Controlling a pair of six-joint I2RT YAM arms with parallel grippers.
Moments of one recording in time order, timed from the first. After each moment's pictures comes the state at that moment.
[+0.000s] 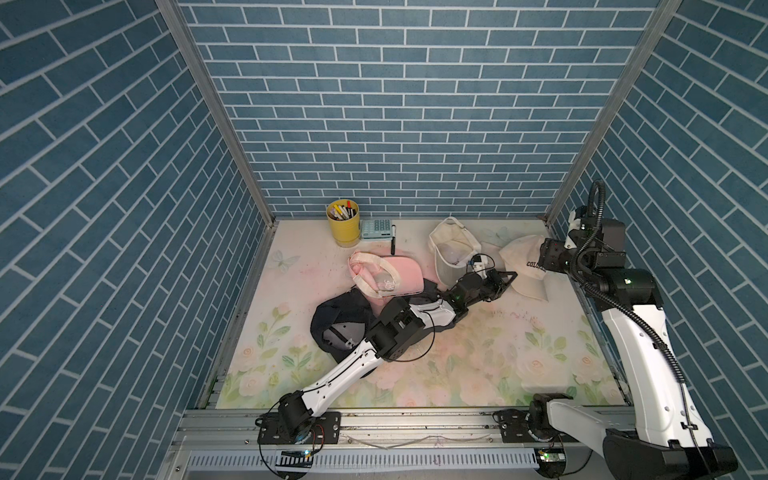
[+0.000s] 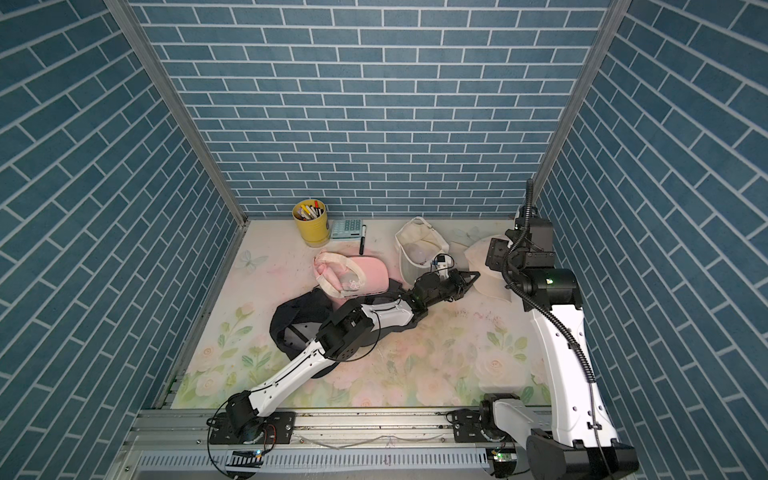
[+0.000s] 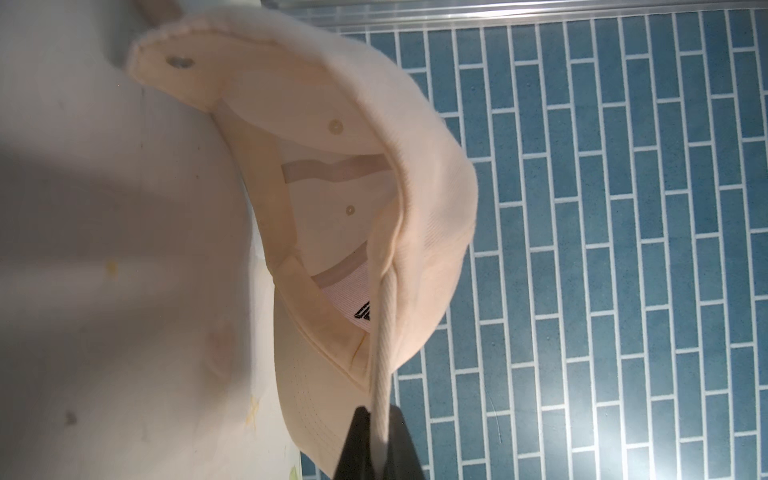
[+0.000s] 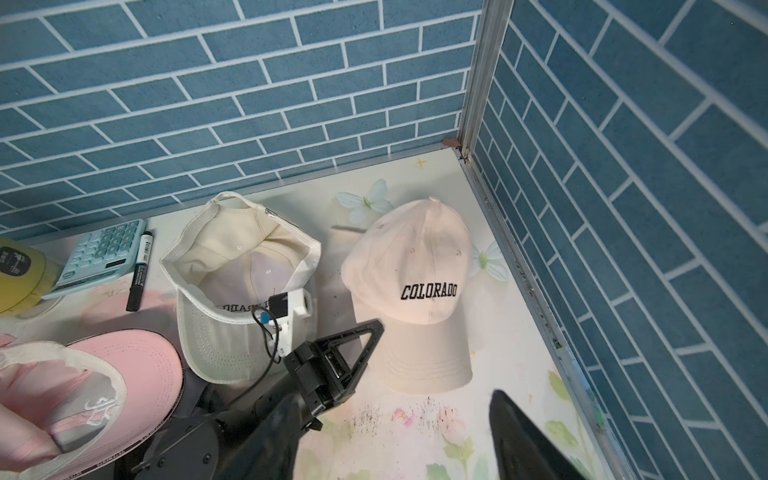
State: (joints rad) left arm -0.97 2.87 2.20 0.79 0.20 -1.56; right arm 0.09 1.11 1.41 -0.92 0.17 0.19
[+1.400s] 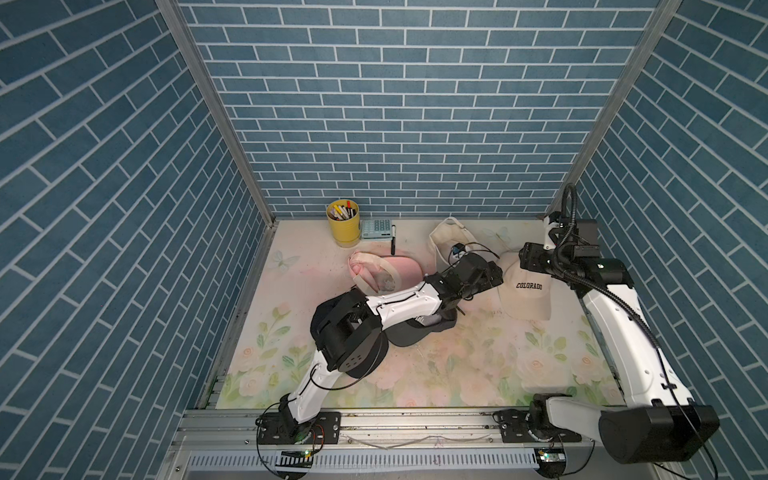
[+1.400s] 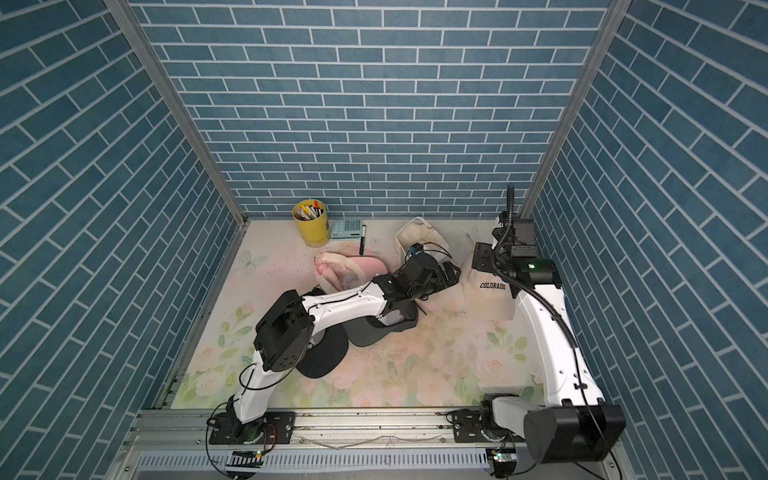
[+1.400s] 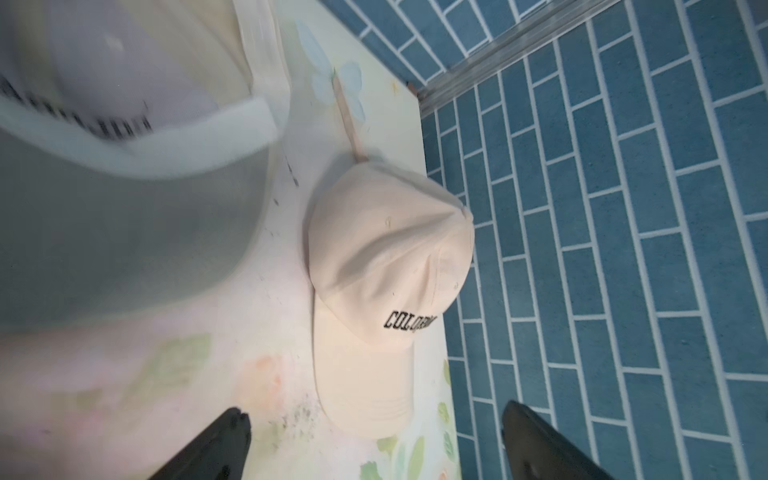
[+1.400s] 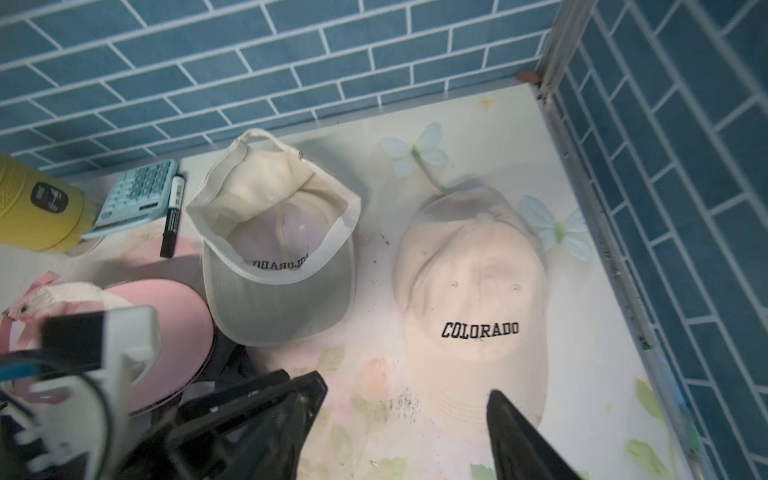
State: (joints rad) left arm -0.97 2.14 1.74 -0.09 -0.12 -1.07; right arm 0.09 1.27 1.33 -0.84 -0.04 0.19
